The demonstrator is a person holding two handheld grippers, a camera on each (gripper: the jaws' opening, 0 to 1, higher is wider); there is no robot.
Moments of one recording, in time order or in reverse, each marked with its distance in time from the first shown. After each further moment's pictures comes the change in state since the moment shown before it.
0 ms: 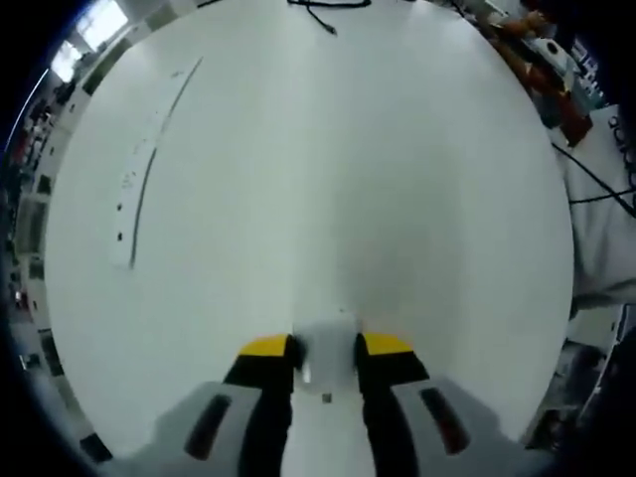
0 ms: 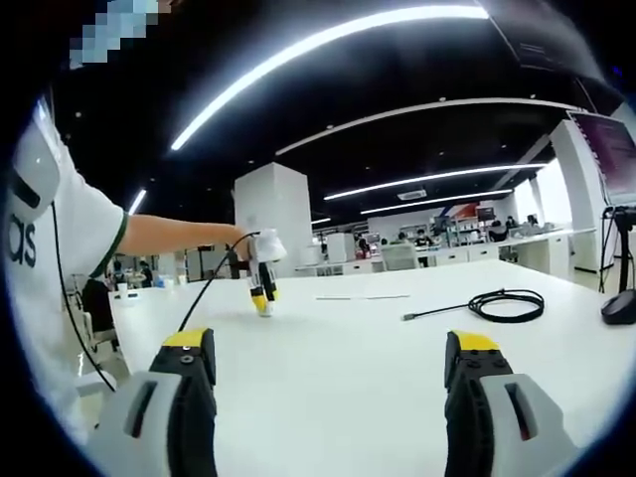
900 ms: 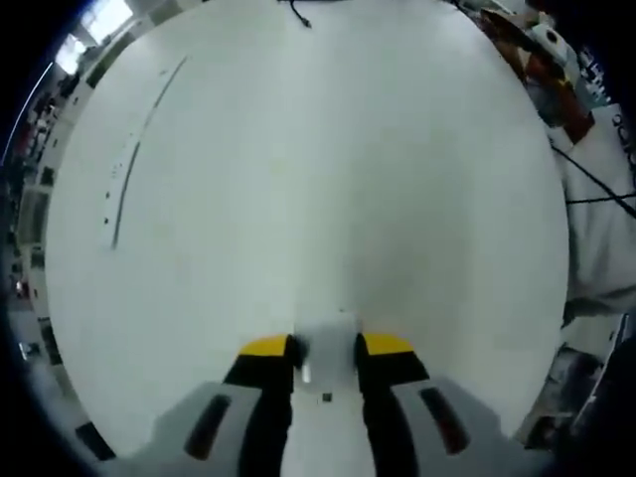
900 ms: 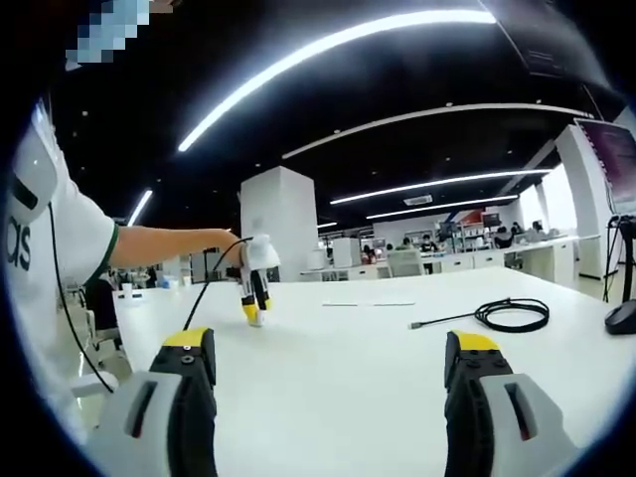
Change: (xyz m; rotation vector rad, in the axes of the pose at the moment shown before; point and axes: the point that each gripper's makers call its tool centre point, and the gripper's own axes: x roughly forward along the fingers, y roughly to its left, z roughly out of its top) left arm -0.003 -0.046 -0.018 -0.025 0.029 0.017; right arm 0.000 0.013 0.009 -0.017 -0.019 0.026
